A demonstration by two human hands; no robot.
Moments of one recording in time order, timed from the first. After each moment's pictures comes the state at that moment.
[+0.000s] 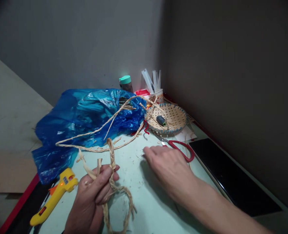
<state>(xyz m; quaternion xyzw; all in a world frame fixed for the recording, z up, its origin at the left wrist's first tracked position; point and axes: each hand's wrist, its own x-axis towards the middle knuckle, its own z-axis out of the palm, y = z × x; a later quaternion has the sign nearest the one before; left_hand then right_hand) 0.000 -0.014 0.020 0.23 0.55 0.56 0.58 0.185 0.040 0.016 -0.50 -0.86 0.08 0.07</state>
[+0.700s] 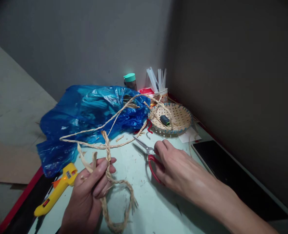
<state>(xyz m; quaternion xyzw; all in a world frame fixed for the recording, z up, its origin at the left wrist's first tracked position) -0.005 -0.012 0.026 0.20 0.52 0.61 0.56 0.203 0.046 0.013 -0.49 -0.85 0.16 0.12</state>
